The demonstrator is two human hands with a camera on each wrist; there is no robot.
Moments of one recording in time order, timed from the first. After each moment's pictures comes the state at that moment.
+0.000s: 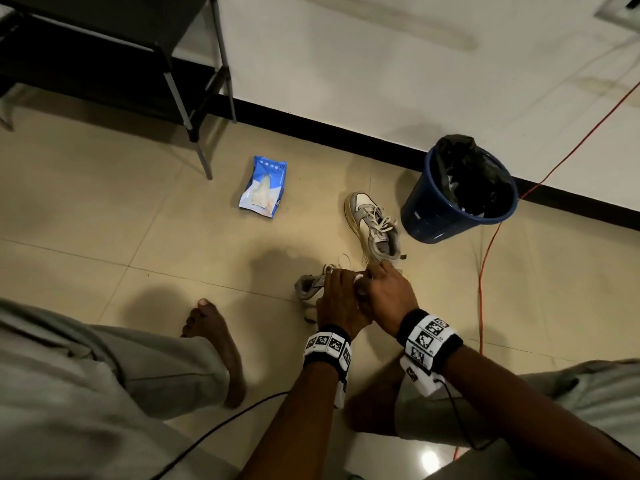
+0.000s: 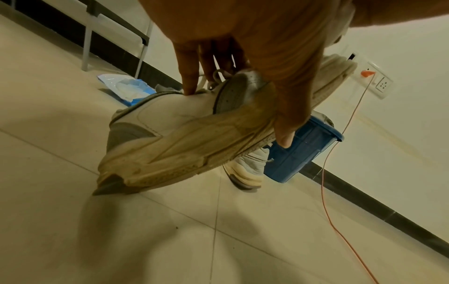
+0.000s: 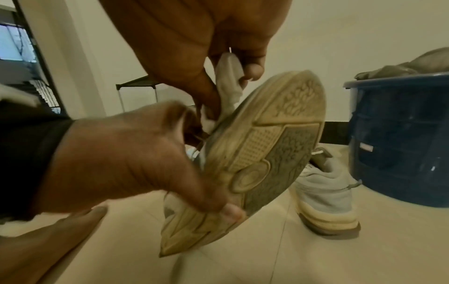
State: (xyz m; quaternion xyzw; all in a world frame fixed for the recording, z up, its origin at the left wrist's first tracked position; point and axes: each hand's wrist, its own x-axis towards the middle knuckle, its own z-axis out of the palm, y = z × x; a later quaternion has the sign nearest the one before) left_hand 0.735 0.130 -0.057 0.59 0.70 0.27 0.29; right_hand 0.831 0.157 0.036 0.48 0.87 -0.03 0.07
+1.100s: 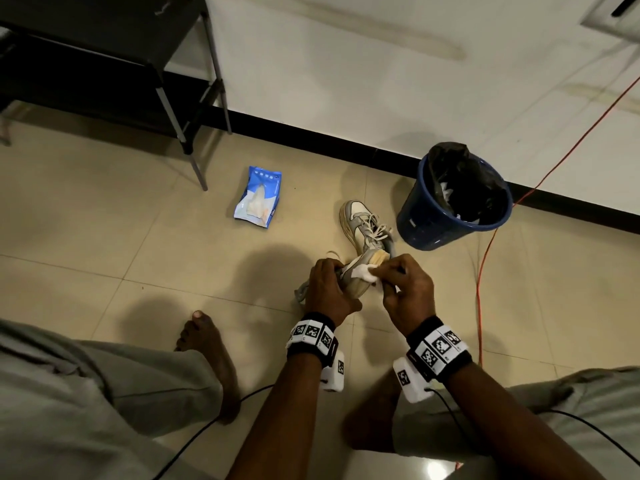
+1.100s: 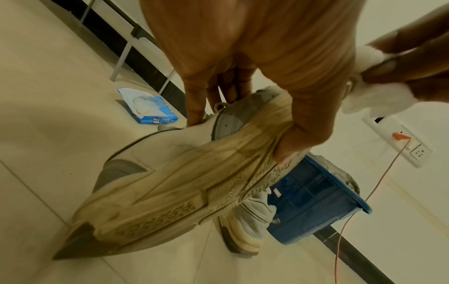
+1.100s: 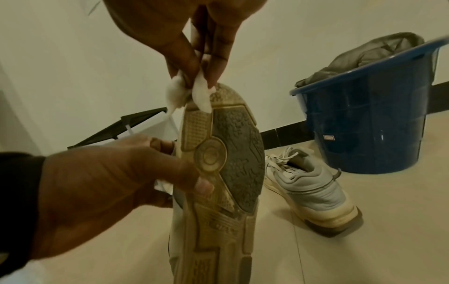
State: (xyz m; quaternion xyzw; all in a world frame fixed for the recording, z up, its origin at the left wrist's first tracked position) left_hand 0.711 0.163 -0.038 0.53 0.69 0.36 0.34; right_hand 0.861 0.172 0.037 0.52 0.79 -0.10 -0.31
